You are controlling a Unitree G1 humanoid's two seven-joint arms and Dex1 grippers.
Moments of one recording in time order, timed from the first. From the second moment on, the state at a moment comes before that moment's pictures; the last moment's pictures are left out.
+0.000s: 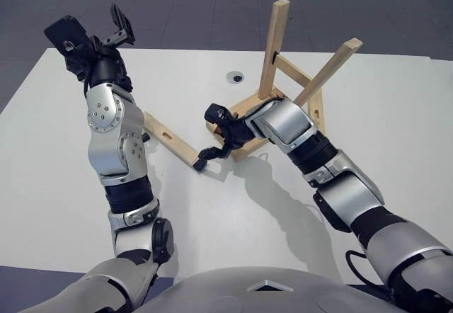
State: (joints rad) left arm -0.50 0.07 0.31 -0.23 -0.22 0.37 0.27; right arm -0.91 -0.21 0.65 0.32 0.18 1.04 0.94
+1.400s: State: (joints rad) left arm -0.50 0.07 0.33 -0.20 -0.19 0.39 0.30; right arm -0.92 -0.48 0.84 0.27 -0.10 0.49 1.39
